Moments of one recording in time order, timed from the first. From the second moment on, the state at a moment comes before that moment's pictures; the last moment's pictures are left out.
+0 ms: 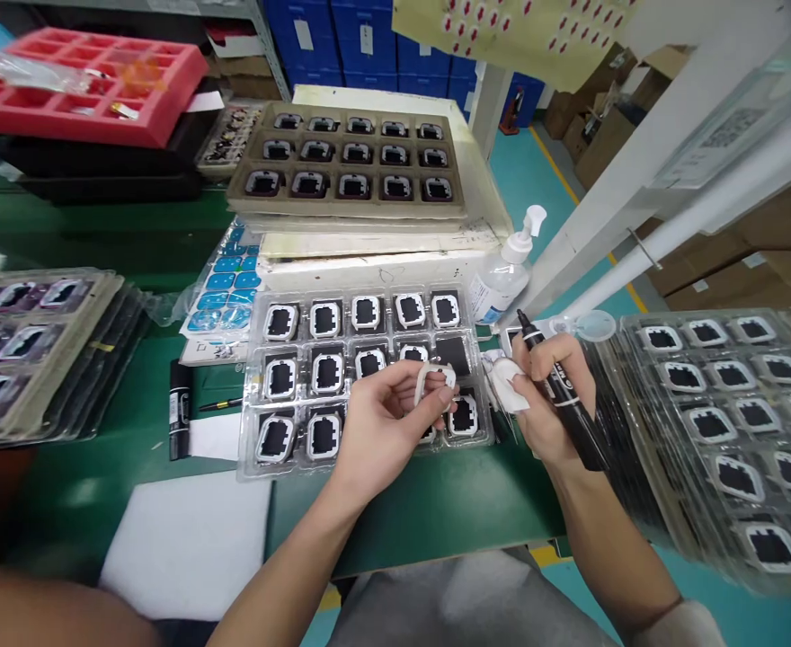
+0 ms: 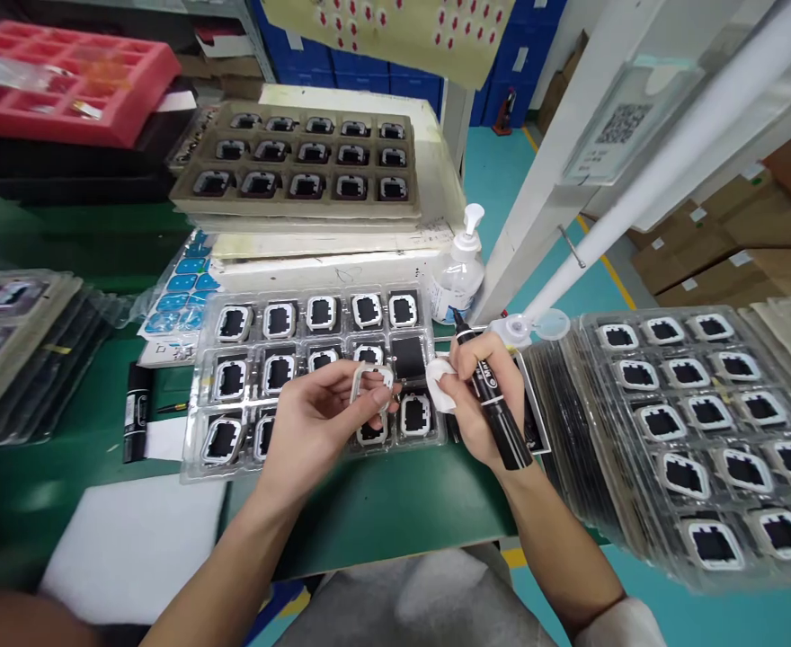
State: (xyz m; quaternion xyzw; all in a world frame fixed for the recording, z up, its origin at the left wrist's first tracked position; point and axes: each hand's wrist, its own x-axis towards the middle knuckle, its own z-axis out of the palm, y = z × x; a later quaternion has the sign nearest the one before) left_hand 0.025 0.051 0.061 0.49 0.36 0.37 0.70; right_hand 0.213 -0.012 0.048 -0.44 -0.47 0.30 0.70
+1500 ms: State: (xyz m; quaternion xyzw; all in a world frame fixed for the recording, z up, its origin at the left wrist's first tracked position) left_hand 0.068 0.061 0.048 0.83 0.44 0.30 0.18; right_hand 0.260 -0.021 0.059 -0.75 -0.61 0.14 0.24
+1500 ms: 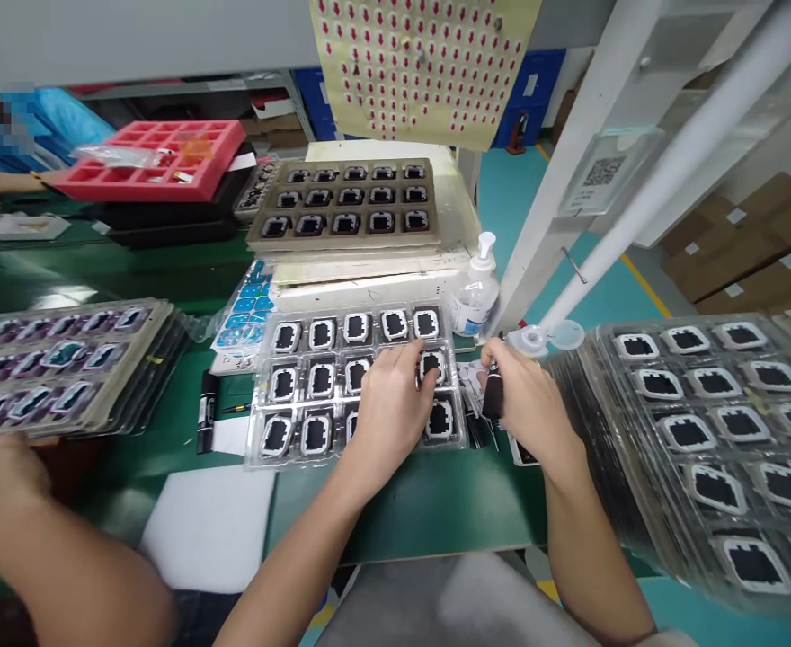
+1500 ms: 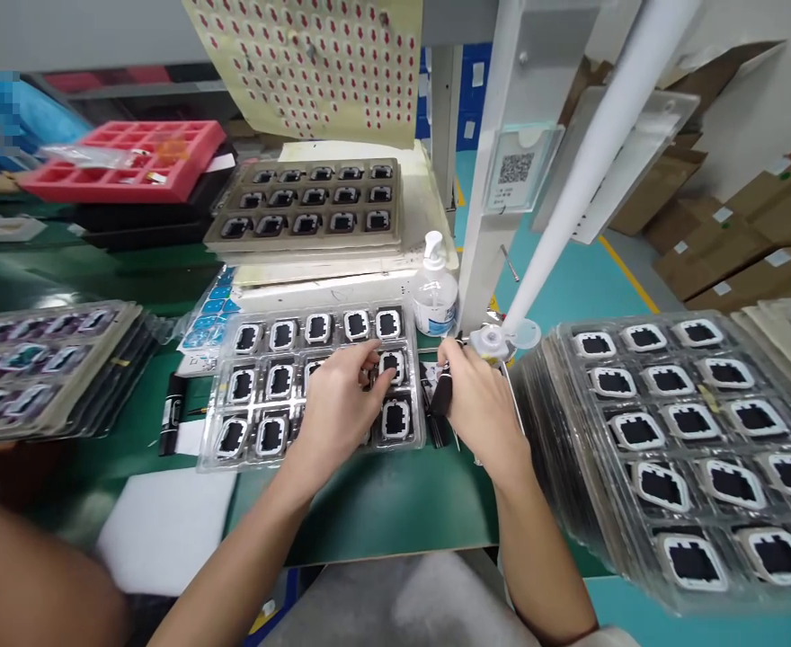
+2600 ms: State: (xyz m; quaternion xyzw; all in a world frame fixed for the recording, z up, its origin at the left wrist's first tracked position) left_hand -0.002 0.091 0.071 0.50 0.39 0.48 0.61; right_hand 0.190 -0.016 0.040 -0.44 -0.63 0.20 0.61
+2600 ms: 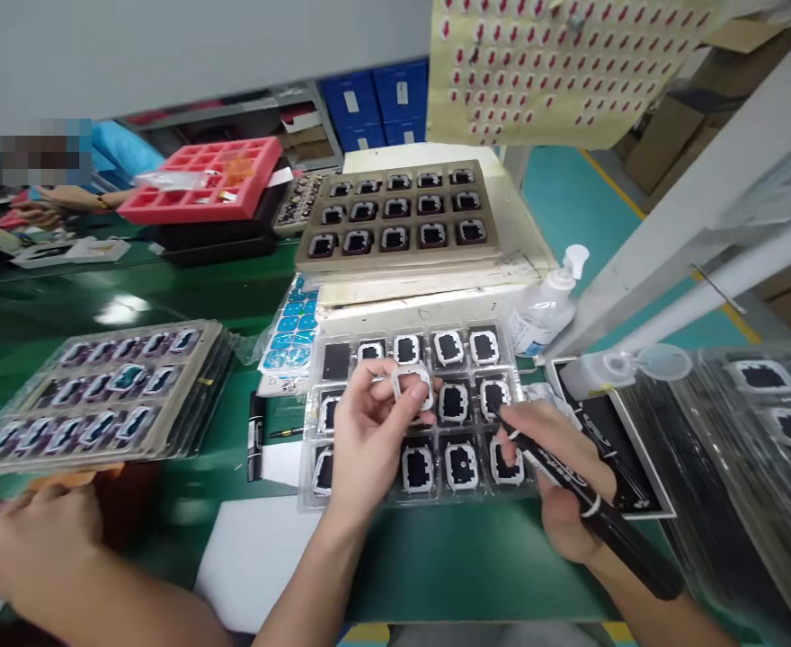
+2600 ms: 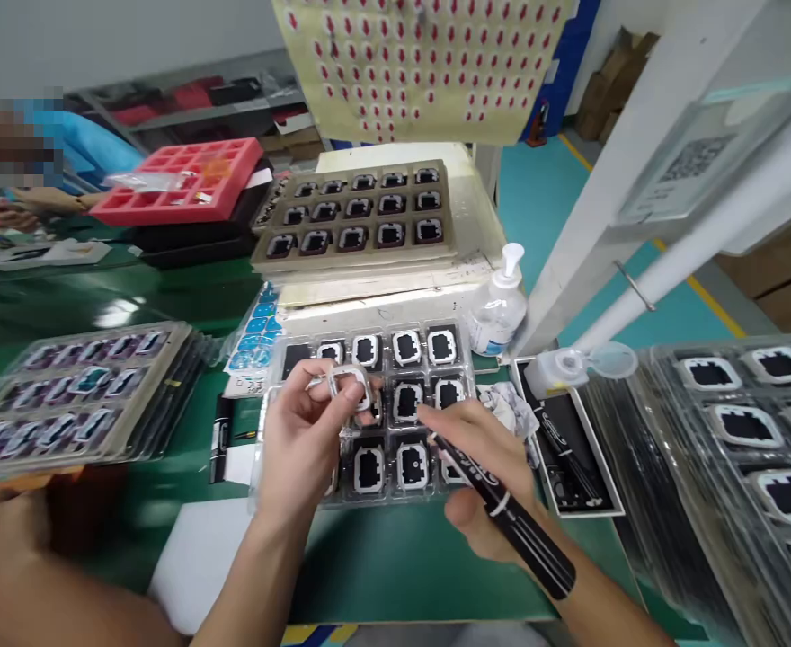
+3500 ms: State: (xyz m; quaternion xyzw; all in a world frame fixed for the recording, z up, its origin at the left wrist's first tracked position) left_hand 0.008 0.049 0.033 0.70 0.39 0.42 0.43; right_hand 0.165 -0.005 0.042 -0.49 -0.62 0.07 0.61
